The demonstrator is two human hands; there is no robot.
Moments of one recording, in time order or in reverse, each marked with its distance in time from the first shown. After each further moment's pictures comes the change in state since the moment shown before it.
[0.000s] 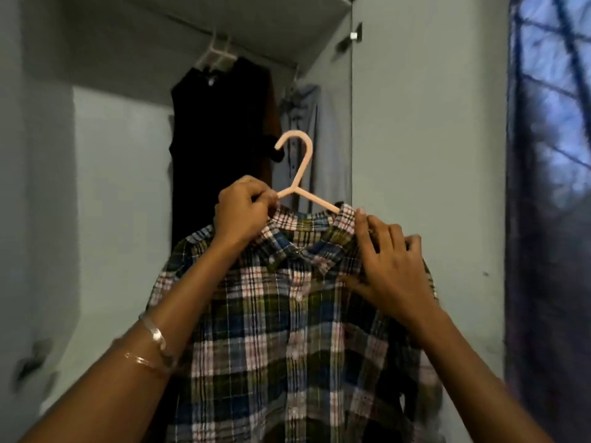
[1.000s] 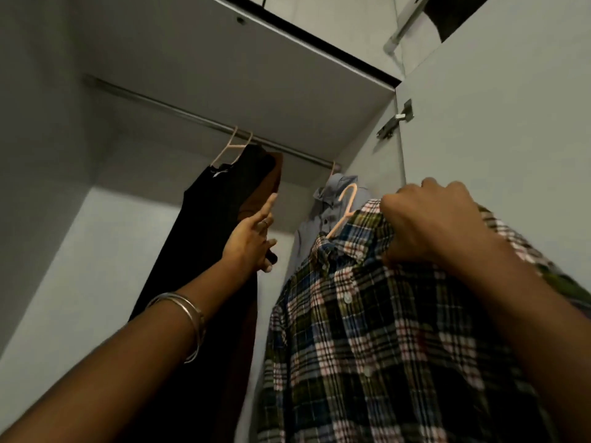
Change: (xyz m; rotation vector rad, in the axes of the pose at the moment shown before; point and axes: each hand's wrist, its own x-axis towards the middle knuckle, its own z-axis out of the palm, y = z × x) left_hand 0.315 -0.140 0.191 2.262 -0.311 0.461; right_hand 0.355 0.127 0.121 -0.281 0.125 -0.059
